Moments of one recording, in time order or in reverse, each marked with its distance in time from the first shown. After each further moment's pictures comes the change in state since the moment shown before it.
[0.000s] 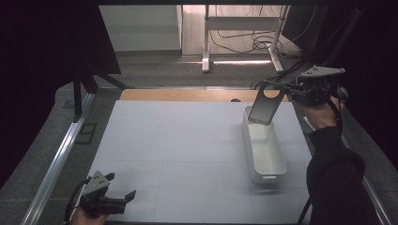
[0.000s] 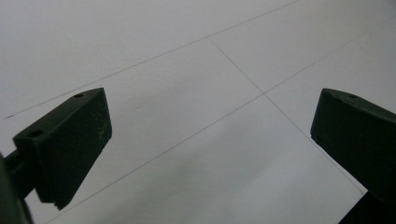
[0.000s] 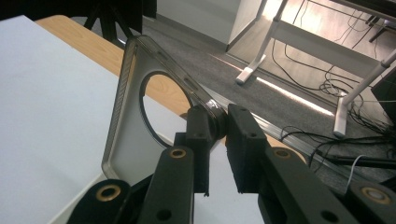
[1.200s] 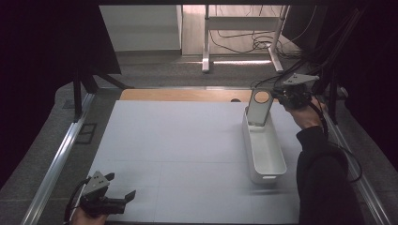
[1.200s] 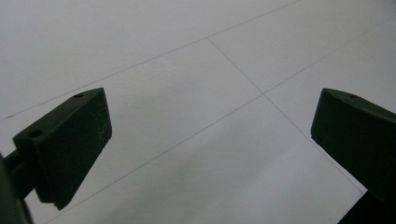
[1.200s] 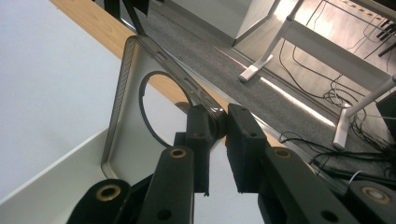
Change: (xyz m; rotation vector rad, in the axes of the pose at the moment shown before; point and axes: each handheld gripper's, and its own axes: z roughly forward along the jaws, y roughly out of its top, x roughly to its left) left arm 0.000 0.000 0.000 -0.002 -0.003 -0.002; right arm -0.003 -0.028 0.063 0.024 0.029 -0.124
